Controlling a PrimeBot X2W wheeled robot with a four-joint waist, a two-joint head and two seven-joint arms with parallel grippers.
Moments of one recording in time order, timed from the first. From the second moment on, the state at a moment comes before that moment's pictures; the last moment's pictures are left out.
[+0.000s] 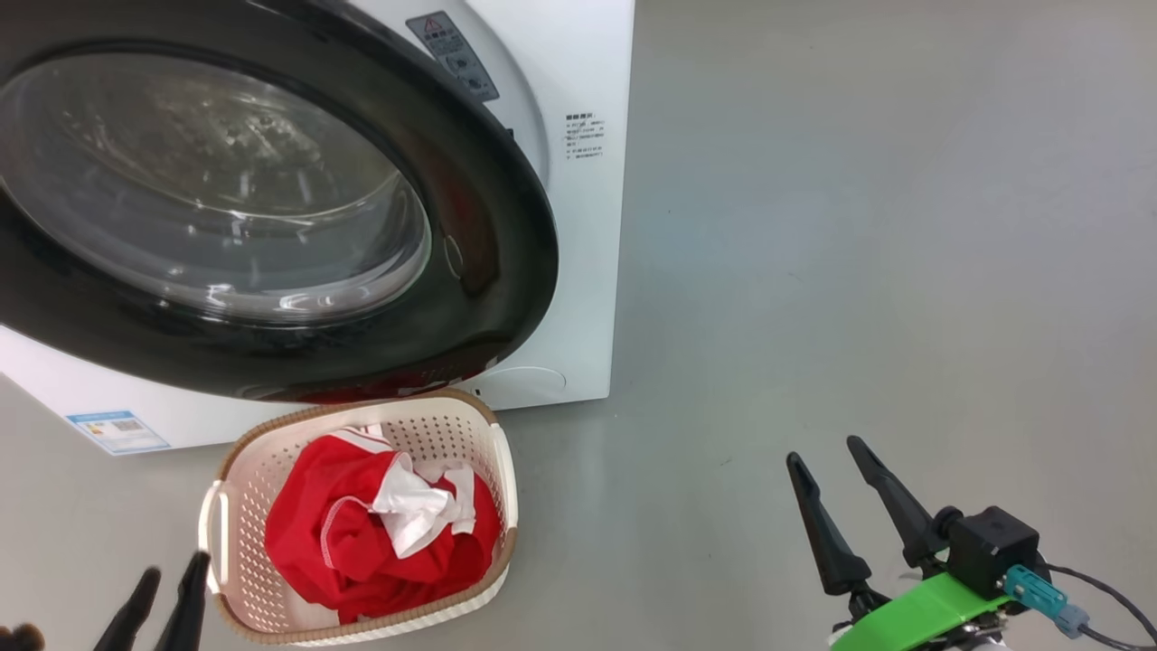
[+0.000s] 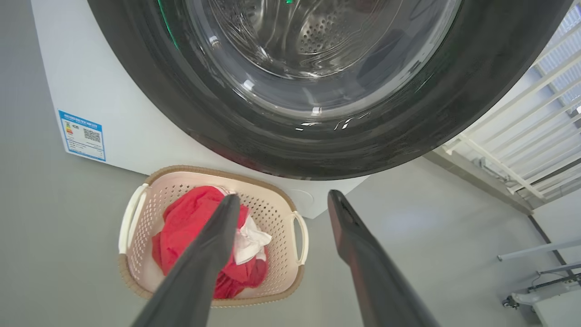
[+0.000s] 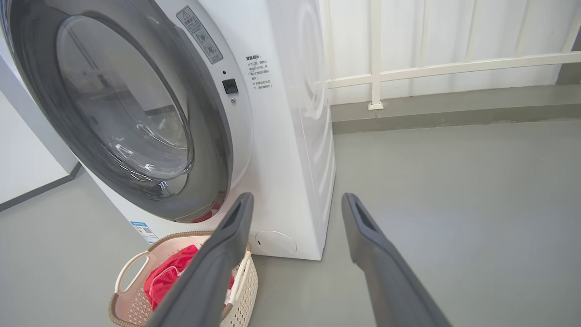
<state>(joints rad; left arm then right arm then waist) 0.00 0.55 -0.39 0.24 -1.18 -0.13 -0.23 -0.07 -0.11 0.15 0.17 0.29 0.13 -0.26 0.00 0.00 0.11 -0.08</state>
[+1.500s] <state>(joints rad) 0.10 0.19 0.06 0.16 -0.41 -0.13 -0.25 -0.03 -0.12 0.11 0.16 0.29 0.13 -0.26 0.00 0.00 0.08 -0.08</state>
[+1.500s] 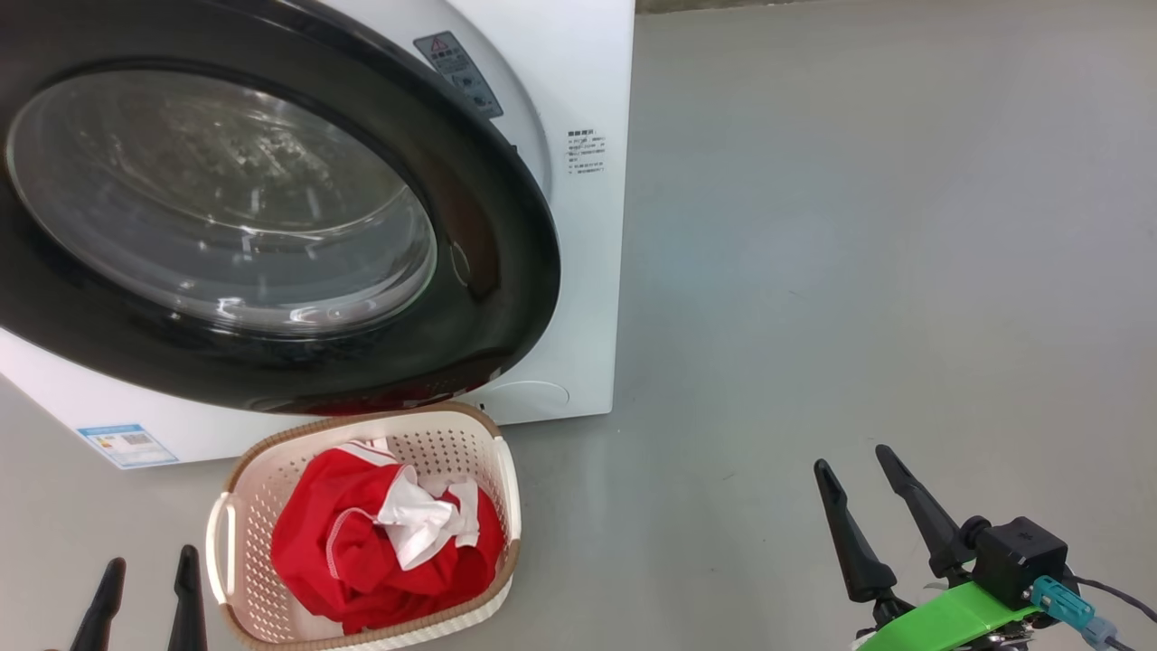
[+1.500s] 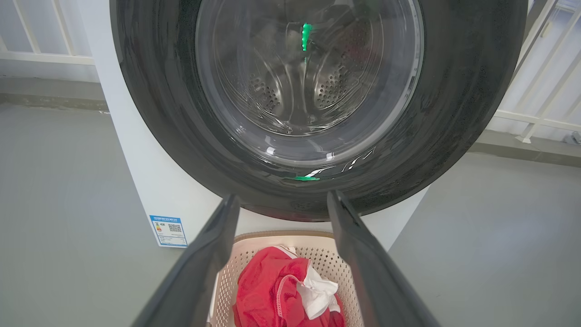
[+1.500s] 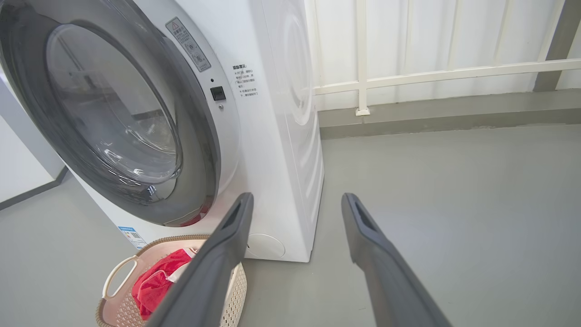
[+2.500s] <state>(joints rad) -0.05 0.16 -0.04 0.11 -0.43 -0.13 -0.25 -0.37 -0.08 0.21 0.22 0.30 0.13 -0.26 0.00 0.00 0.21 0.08</state>
